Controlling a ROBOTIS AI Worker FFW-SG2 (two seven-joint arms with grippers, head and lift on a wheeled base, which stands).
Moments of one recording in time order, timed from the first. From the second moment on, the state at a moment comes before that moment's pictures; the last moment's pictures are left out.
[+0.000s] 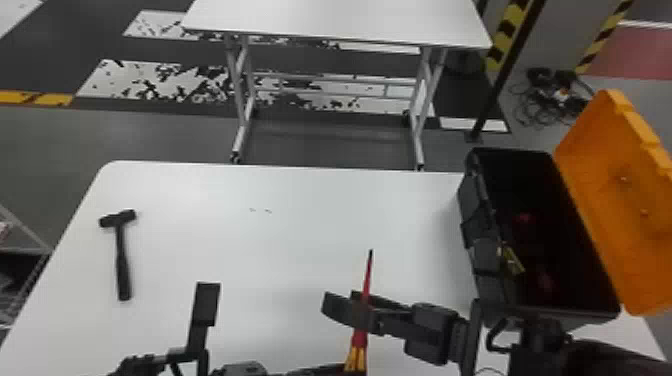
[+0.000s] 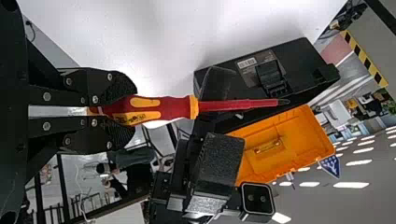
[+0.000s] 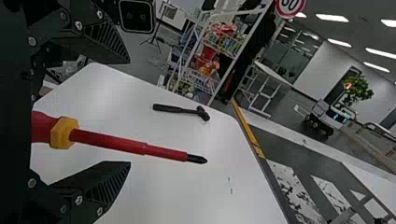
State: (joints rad) left arm 0.48 0.00 -0.01 -2.15 0.11 1.27 -1.13; right arm 0.41 -0.09 -0.07 -2.16 -0.70 1.15 0.55
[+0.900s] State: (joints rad) left arm 0.51 0.00 0.01 -2.17 0.10 1.26 -1.14; right arm 0.42 -0.10 -0.09 -2.14 -0.68 1.17 0.64
